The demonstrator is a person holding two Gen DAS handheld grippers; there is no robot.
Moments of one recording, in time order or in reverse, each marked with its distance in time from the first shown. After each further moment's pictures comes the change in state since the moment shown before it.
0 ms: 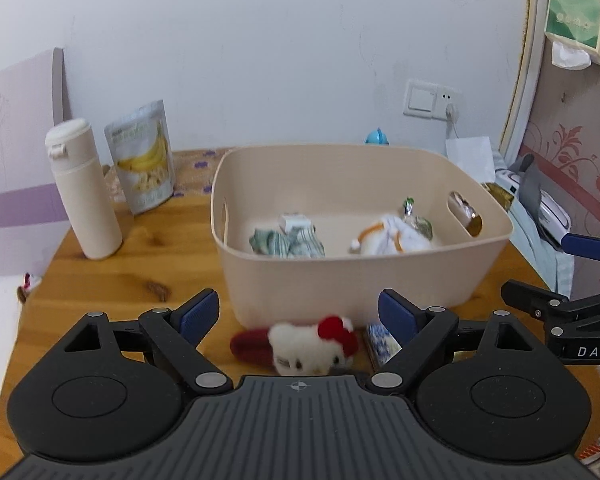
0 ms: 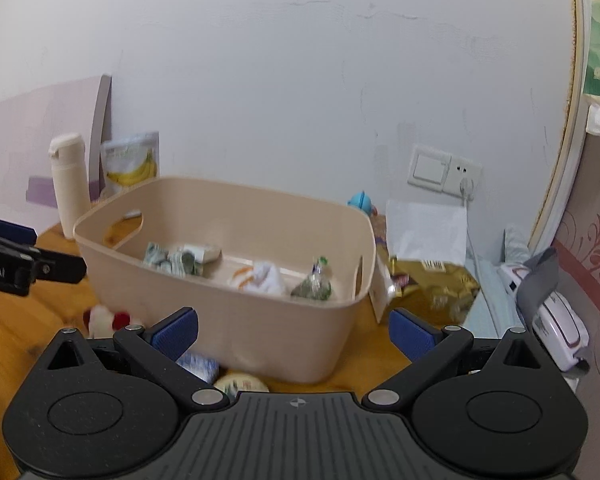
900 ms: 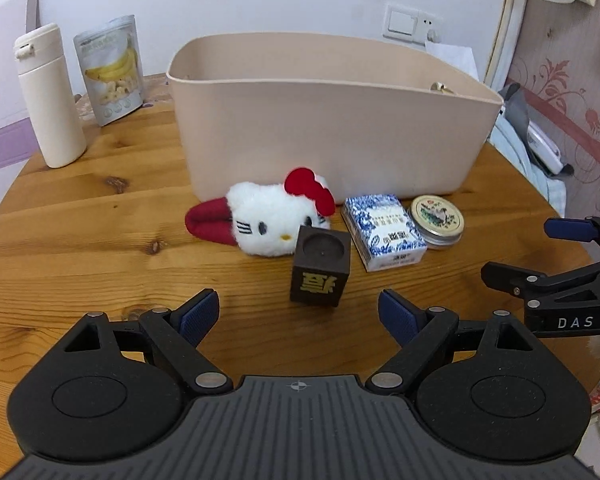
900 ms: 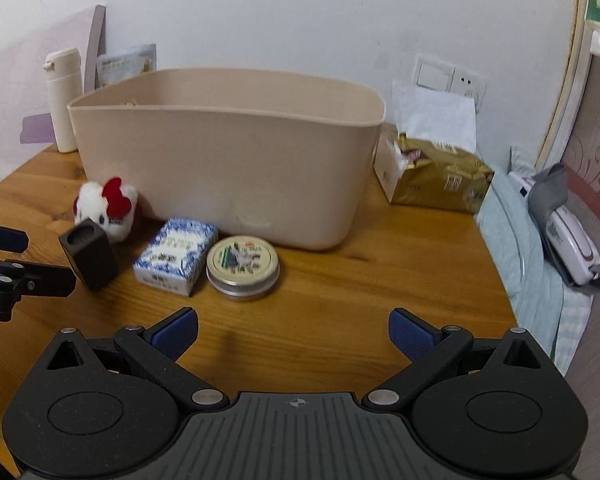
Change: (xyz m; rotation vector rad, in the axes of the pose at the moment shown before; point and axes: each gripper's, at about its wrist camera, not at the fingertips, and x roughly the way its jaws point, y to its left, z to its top) left arm 0.032 -0.015 -0.083 0.028 0.150 -0.047; right arm 0.021 0.008 -0.079 0.028 0.193 0.000
